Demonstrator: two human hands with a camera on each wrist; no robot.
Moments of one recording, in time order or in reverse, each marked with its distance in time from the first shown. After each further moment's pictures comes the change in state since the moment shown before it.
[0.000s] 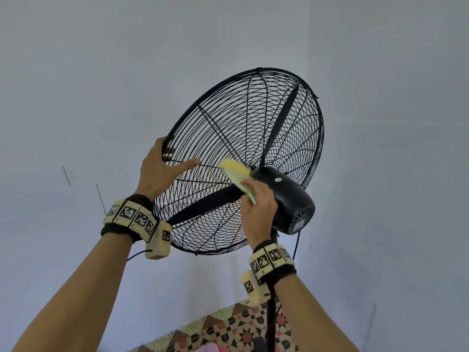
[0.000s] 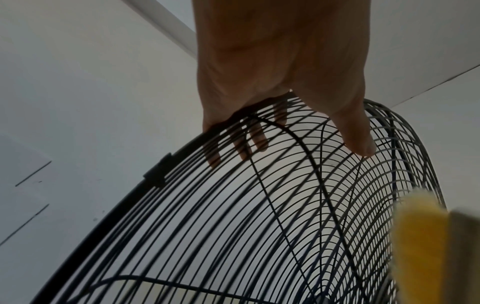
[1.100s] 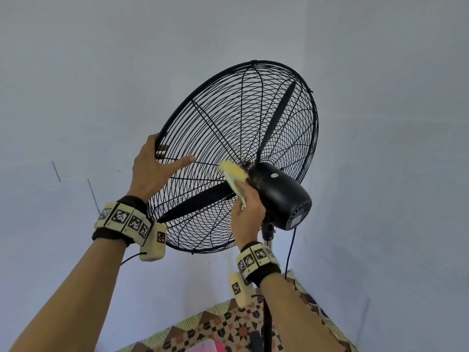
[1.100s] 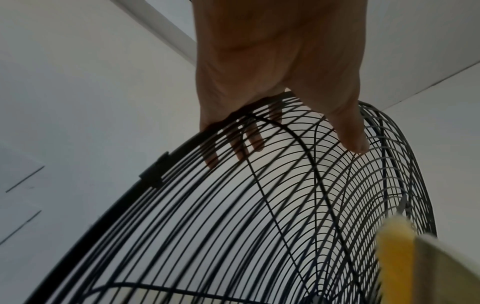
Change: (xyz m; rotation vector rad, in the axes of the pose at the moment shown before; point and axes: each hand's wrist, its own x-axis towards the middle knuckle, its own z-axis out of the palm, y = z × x) left_hand -0.007 -0.003 -0.002 -0.010 0.019 -0.009; right_hand -0.023 0.013 0.027 -0.005 0.005 0.075
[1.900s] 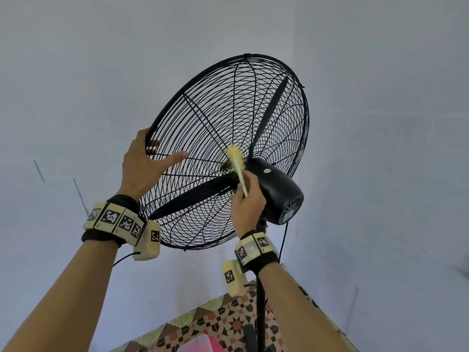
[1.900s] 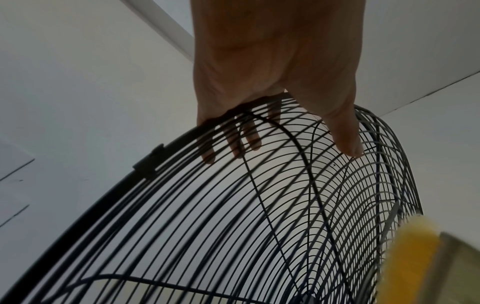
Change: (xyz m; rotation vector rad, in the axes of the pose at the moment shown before) left_hand -0.003 0.005 0.005 0.009 0.013 0.011; right_hand 0.017 -0.011 -0.012 0.075 0.053 0.172
